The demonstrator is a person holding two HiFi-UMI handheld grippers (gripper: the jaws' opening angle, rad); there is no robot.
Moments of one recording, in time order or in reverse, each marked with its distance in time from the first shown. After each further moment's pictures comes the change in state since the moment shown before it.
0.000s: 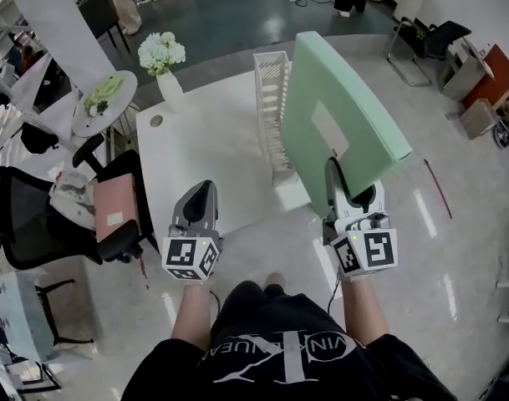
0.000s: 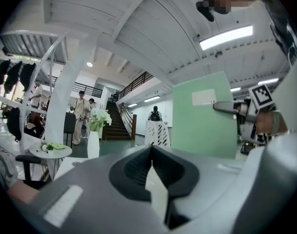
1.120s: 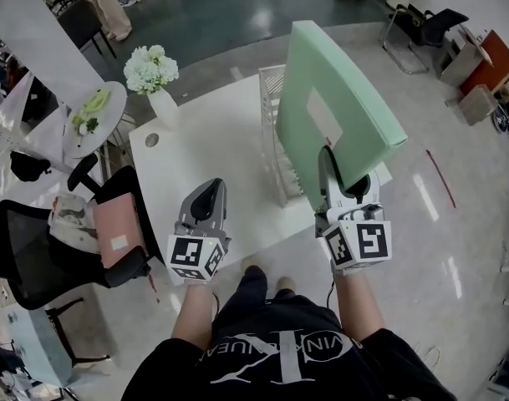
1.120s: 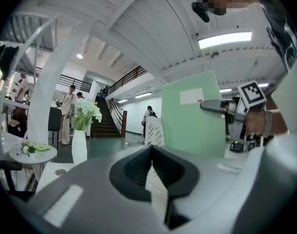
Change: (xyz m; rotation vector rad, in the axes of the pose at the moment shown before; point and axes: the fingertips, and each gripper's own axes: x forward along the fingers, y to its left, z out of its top) left arm 0.099 0.051 -0.004 0.009 0.038 -0.138; right arm 0.119 0.003 -0.035 0.021 0.022 -0.101
